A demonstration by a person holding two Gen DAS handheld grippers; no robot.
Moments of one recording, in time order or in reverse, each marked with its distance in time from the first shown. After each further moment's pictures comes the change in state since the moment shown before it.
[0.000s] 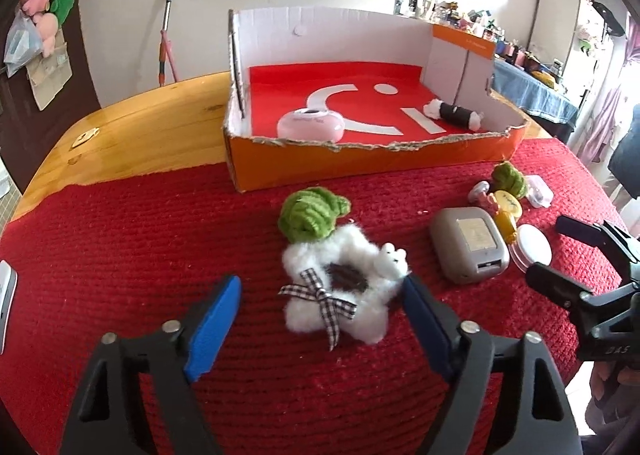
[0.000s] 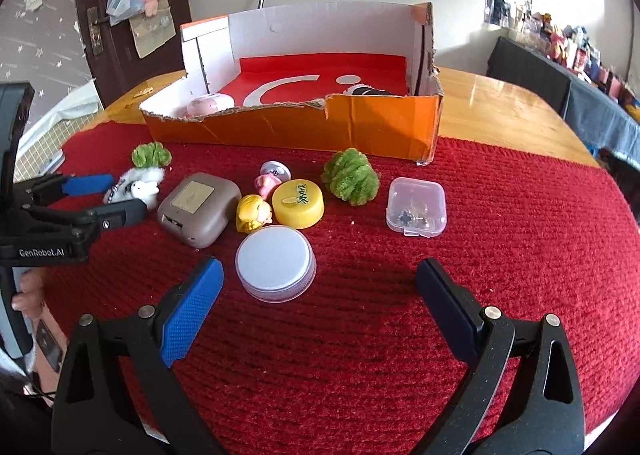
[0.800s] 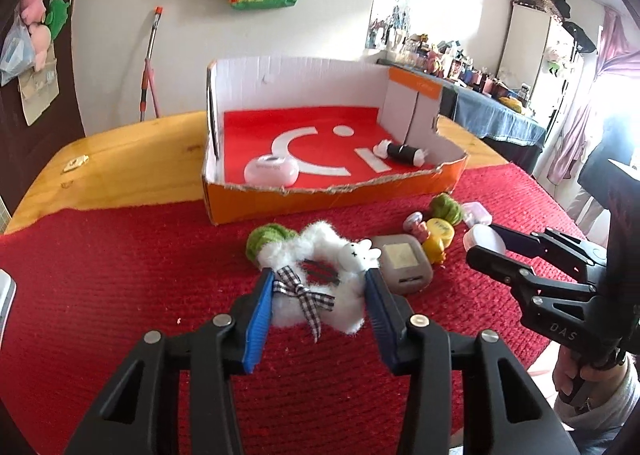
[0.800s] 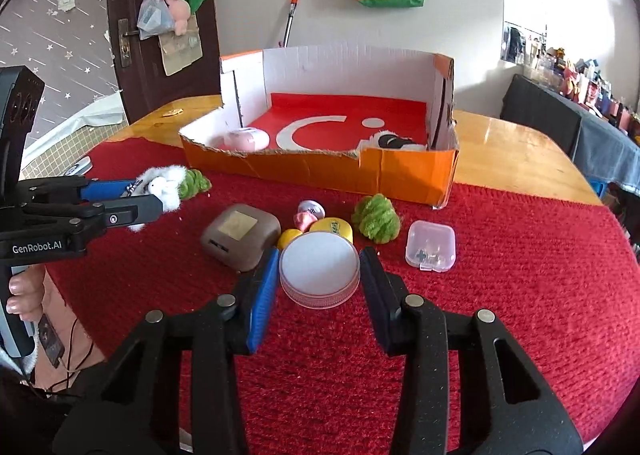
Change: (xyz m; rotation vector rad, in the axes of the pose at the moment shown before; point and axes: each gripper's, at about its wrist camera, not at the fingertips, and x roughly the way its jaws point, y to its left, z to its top) left arm -0.047 -0.016 -0.001 0.002 -0.127 -0.096; right arm -0.026 0.013 0.005 -0.056 -0.124 0.059
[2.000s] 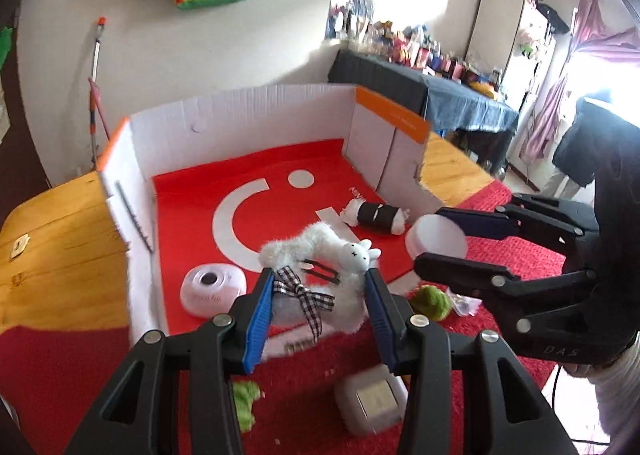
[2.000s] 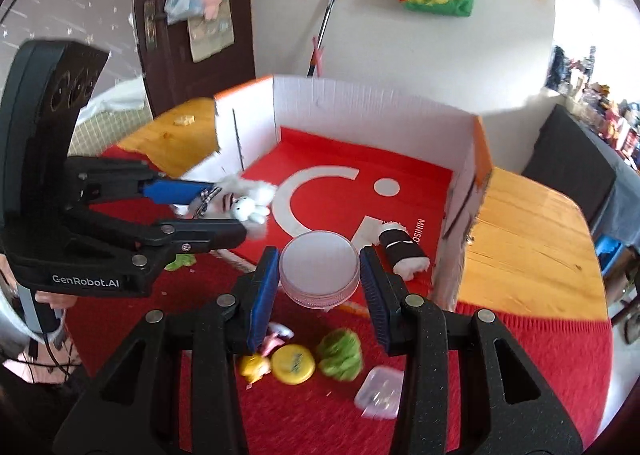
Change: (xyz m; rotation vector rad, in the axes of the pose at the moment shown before) left arm 0.070 -0.019 0.105 0.093 0.082 -0.125; right arm 0.046 -0.028 0.105 -0.140 0.087 0.111
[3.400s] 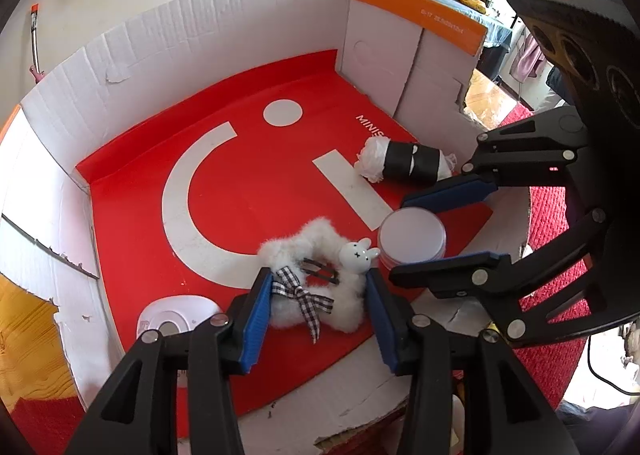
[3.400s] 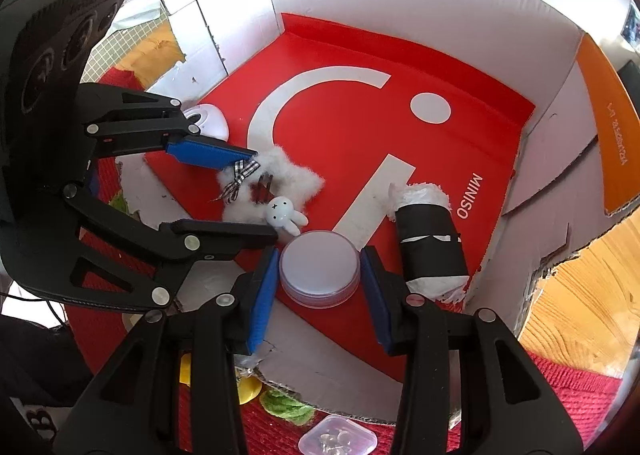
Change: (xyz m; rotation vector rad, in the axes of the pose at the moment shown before) left arm 0.085 0.010 0.017 0.130 0.303 -0.041; right arm 0.086 -0.035 0.011 -0.052 0.415 0.186
